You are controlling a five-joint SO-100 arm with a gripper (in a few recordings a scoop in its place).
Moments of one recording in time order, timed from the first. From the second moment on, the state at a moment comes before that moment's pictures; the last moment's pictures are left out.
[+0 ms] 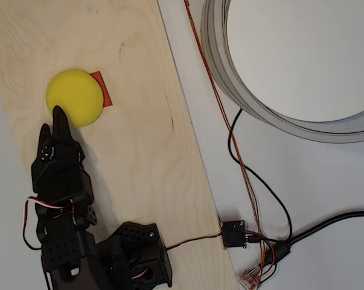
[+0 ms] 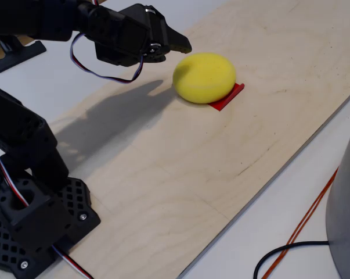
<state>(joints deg) 83.3 115.1 149.9 13.8 55.5</state>
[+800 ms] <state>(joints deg) 84.8 95.9 141.4 4.6 56.8</state>
